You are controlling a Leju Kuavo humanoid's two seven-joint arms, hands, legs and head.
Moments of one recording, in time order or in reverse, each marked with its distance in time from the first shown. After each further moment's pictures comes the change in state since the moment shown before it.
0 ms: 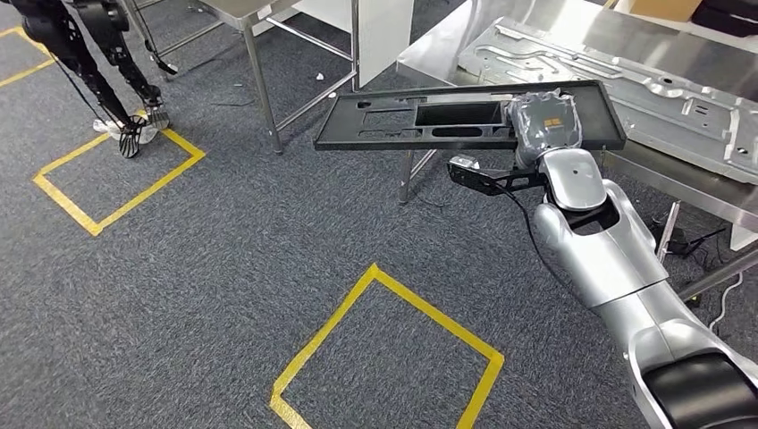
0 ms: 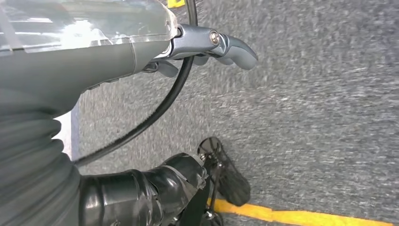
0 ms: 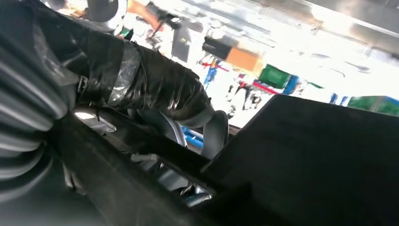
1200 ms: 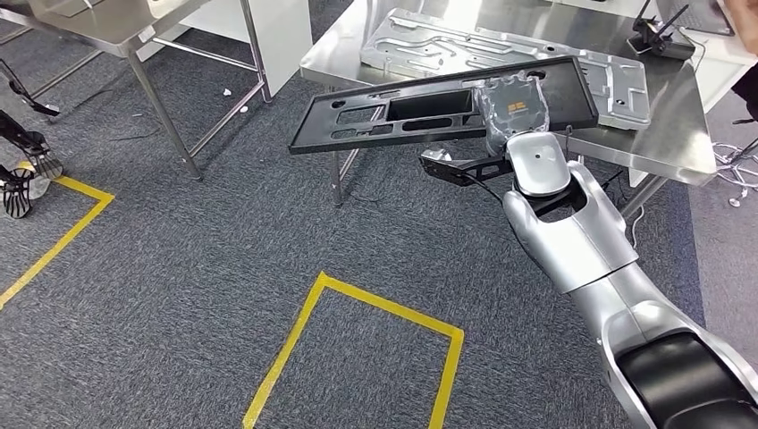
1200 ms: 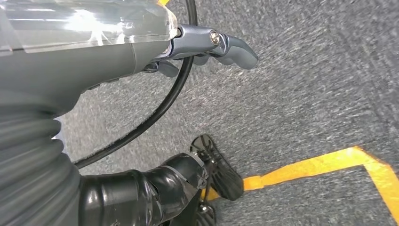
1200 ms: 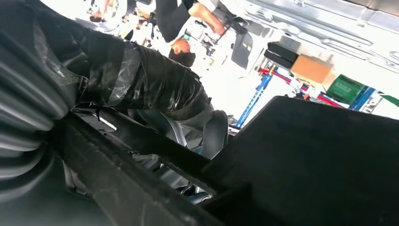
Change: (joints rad) left arm -0.011 -0.016 0.001 0.000 -0.014 -0.016 -0.018; right arm -0.084 0.116 0.059 0.059 0.115 0.057 0.007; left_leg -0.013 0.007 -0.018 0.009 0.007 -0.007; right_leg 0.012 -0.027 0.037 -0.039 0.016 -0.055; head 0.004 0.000
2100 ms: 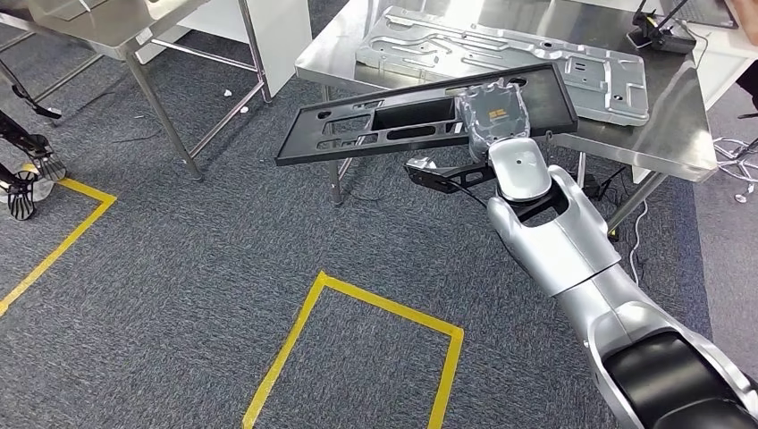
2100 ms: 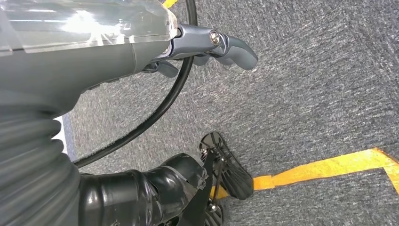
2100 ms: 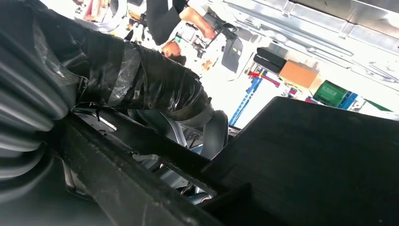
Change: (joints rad) left arm 0.000 0.004 0.020 0.000 -0.002 0.015 0.012; right arm 0.004 0.057 0.022 0.024 0.007 0.000 -0.003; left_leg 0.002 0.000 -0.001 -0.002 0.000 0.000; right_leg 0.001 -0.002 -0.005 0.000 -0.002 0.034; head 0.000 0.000
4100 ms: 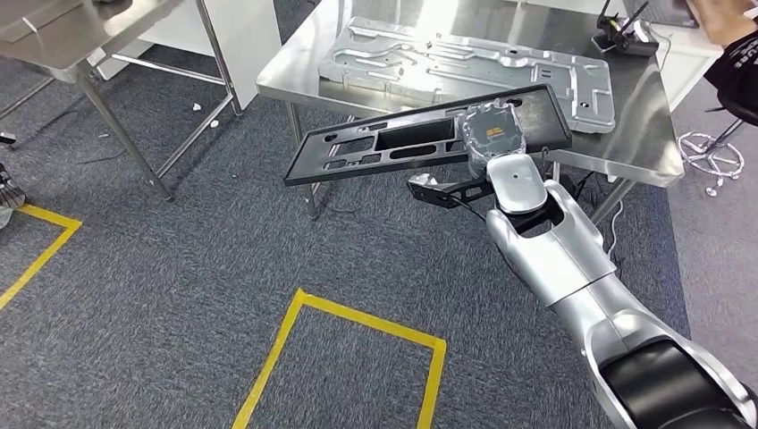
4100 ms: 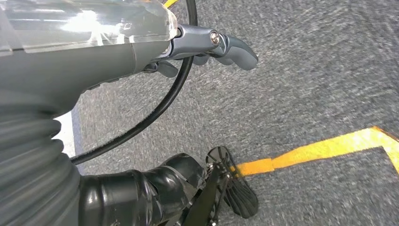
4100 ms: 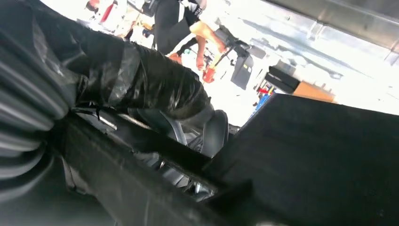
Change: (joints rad) left arm 0.000 0.002 0.045 0.000 0.009 0.038 0.029; right arm 0.021 0.007 0.005 0.057 0.003 -0.019 -0.023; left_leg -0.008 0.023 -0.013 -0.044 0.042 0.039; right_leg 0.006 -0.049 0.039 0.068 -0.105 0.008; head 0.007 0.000
